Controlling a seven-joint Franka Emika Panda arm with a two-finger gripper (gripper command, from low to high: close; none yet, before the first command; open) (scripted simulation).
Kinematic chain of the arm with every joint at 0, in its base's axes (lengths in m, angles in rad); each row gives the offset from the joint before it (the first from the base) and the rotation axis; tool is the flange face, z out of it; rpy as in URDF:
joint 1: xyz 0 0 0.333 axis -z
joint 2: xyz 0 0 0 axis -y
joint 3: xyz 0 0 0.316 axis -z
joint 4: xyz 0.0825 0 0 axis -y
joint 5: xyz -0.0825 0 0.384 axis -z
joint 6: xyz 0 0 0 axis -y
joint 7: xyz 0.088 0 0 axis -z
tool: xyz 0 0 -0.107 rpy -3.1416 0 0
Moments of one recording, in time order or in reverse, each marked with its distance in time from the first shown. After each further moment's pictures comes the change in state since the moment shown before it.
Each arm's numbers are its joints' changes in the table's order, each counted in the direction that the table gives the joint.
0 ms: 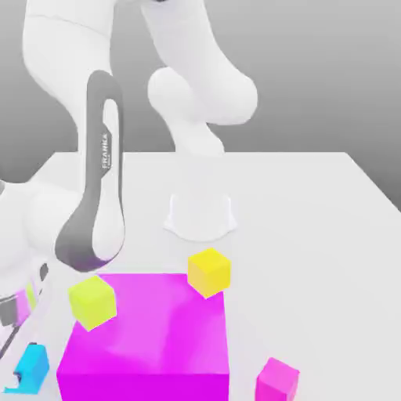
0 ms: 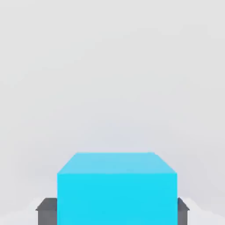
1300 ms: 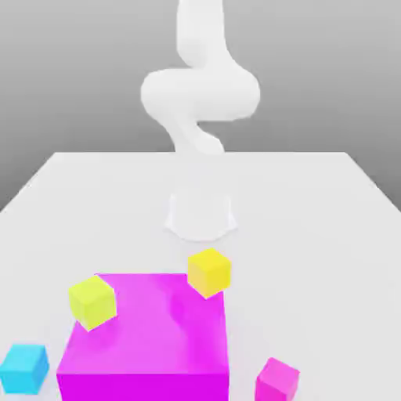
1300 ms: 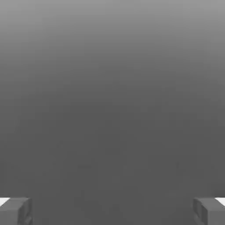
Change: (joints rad) arm -0.475 1.206 -0.017 -0.034 0.013 -0.441 -0.982
